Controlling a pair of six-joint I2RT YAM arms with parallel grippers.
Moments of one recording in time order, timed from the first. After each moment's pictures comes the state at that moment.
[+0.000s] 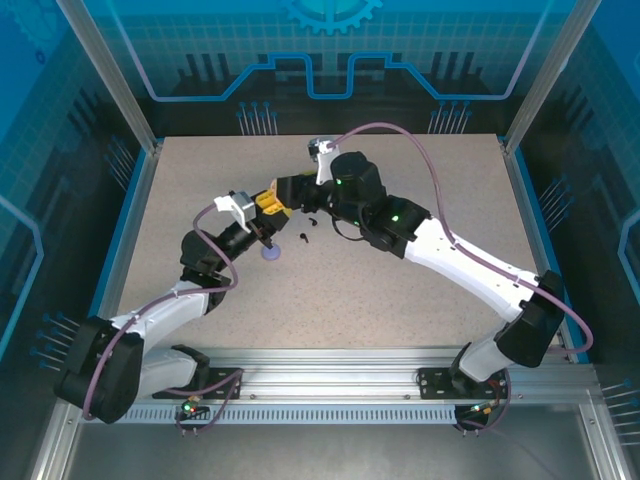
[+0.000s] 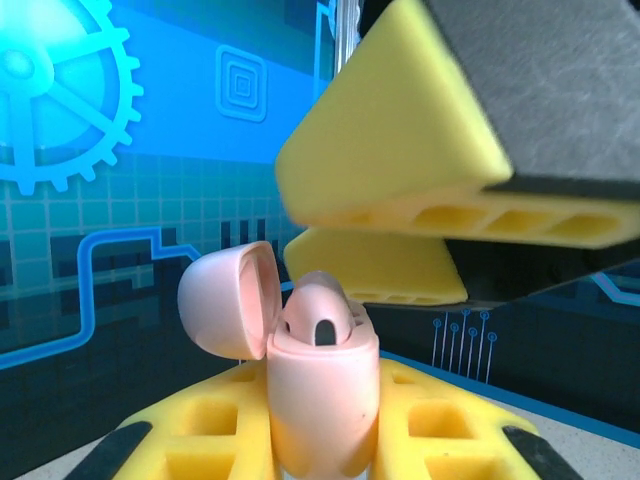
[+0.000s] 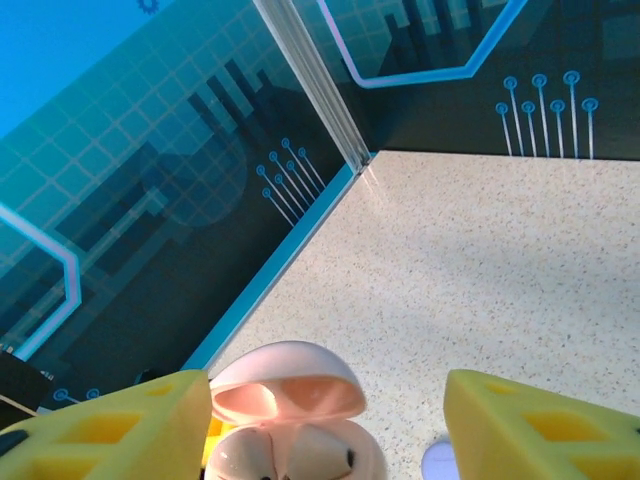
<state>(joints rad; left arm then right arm) -0.34 1.18 0.47 1.10 0.47 -0.22 0.85 1.50 1.50 -0.26 0.04 0.51</state>
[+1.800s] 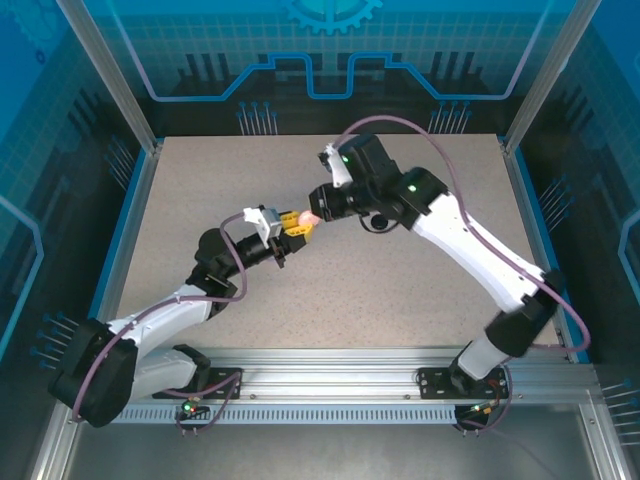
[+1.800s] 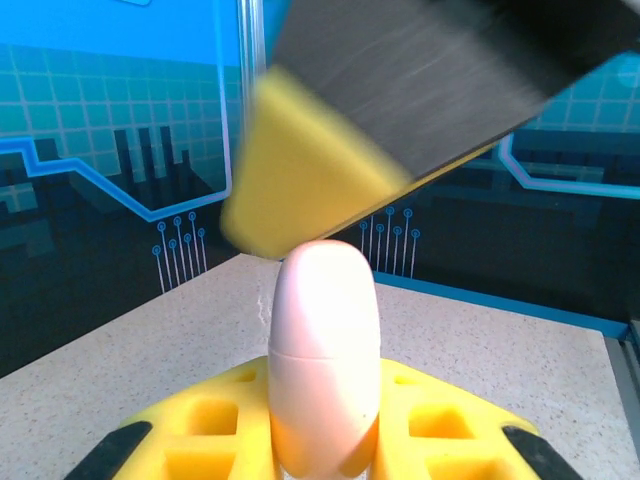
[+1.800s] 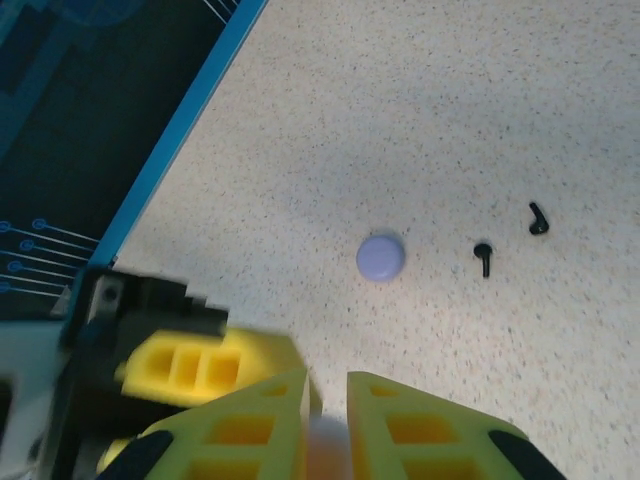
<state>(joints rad) -0.45 1.16 0.48 0.85 0.55 -0.08 0.75 1.54 1.71 -0.88 -0.17 0.46</state>
